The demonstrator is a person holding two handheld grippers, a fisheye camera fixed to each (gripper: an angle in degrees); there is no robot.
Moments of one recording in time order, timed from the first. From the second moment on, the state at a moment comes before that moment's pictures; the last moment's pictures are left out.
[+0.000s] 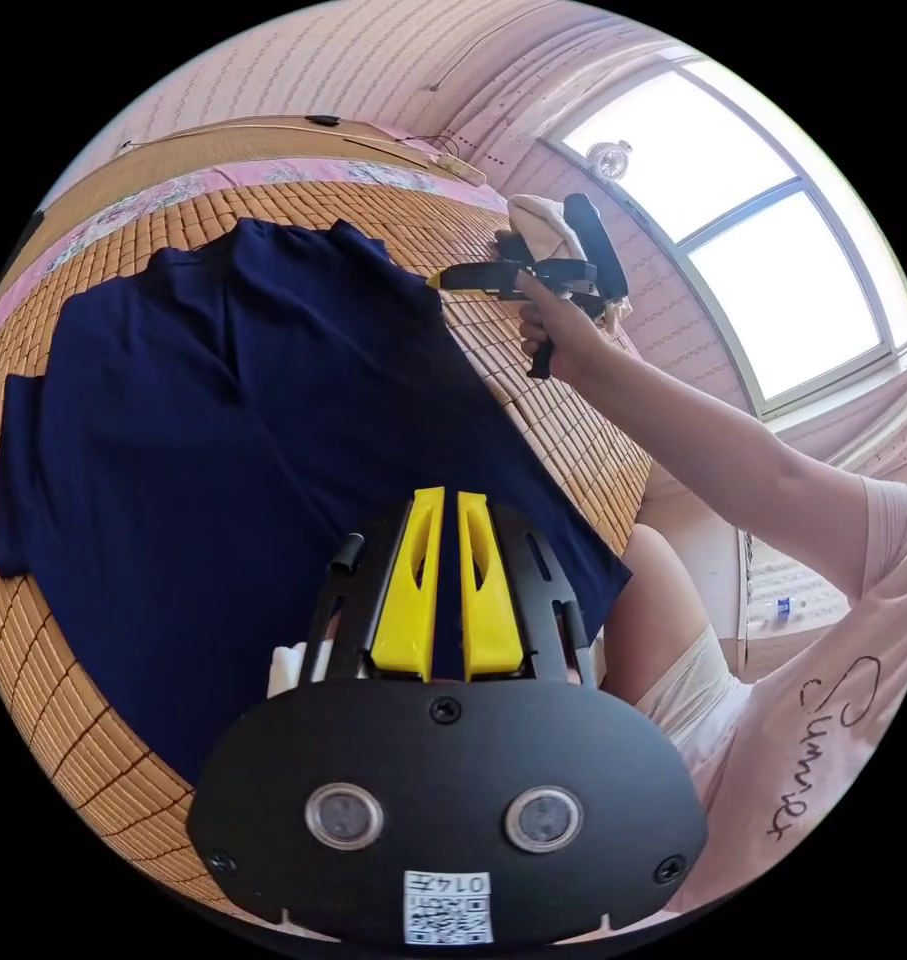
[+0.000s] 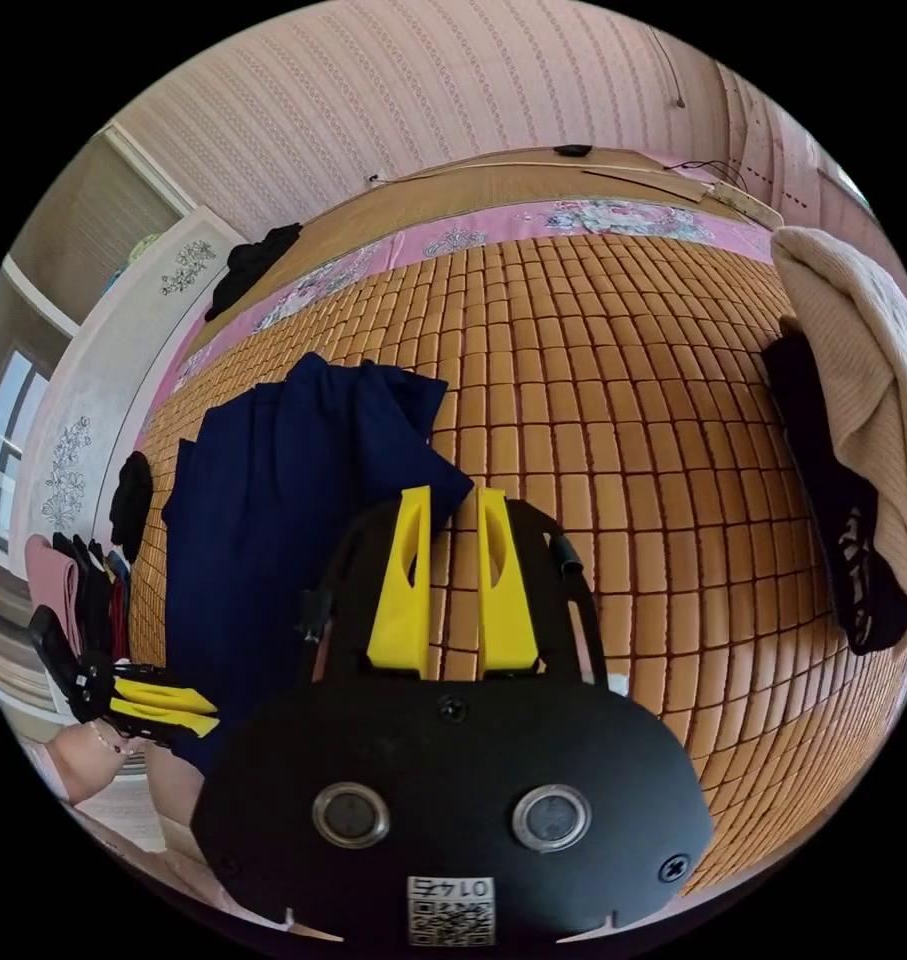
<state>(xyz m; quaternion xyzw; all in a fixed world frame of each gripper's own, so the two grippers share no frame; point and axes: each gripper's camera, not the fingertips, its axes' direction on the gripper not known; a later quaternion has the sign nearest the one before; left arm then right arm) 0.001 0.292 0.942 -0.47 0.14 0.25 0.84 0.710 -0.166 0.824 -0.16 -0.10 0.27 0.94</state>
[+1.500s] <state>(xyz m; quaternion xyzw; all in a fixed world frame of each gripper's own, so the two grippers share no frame) 0.011 0.197 1.010 -0.32 0.06 0.30 0.90 0.640 -0.205 0.750 -0.13 -0.08 0.28 0.95</state>
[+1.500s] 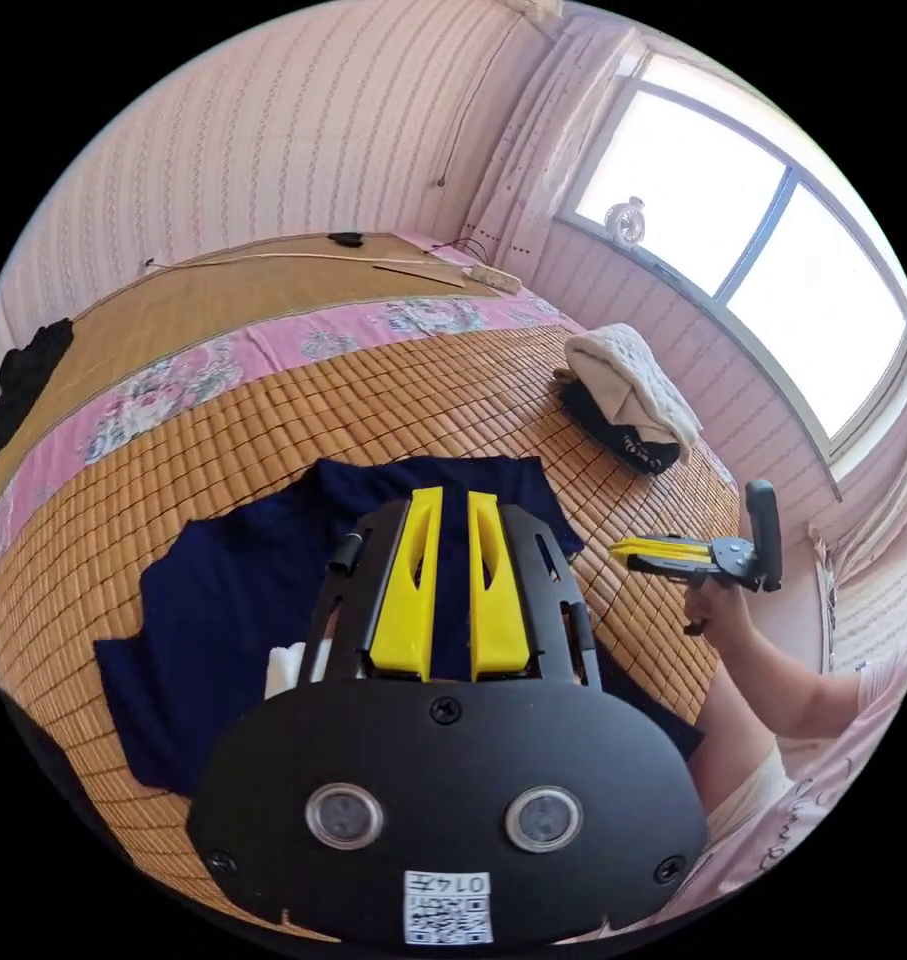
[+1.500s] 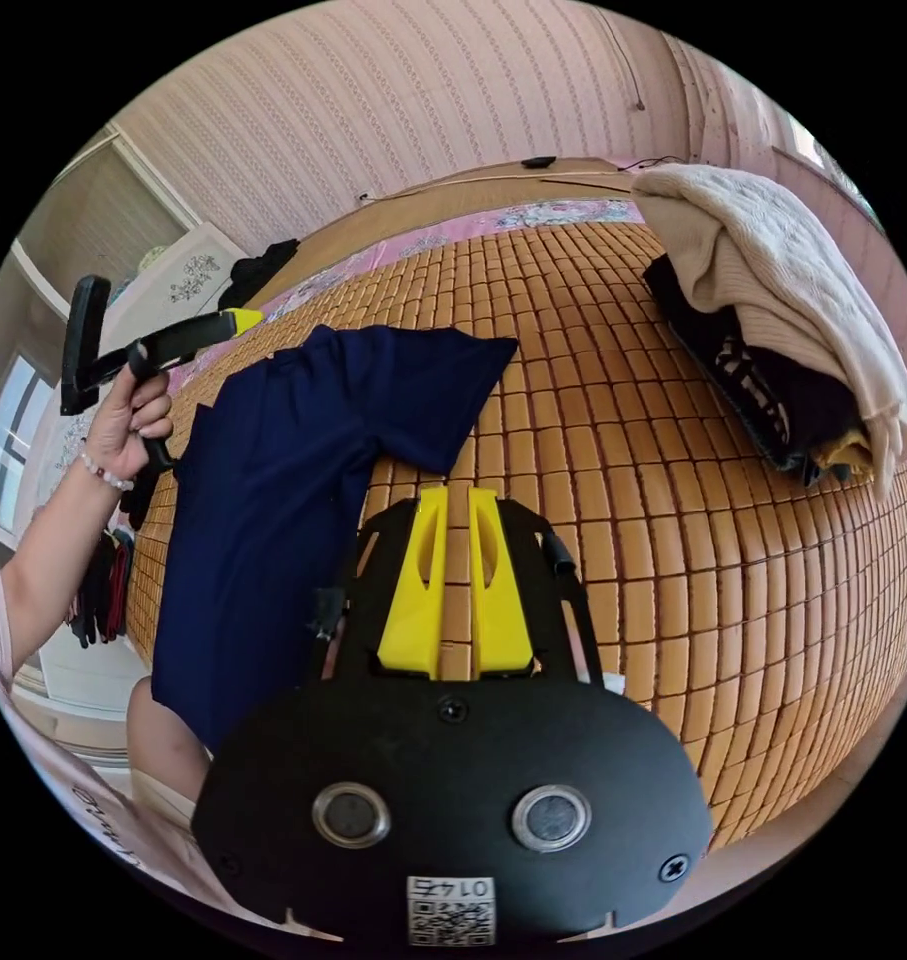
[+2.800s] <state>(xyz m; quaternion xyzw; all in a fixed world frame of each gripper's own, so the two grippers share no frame) -0.414 0.163 0.746 -0.26 -0.09 0.01 0.96 0.162 -0.656 0.941 -0.25 -0.20 -0.17 0.93</state>
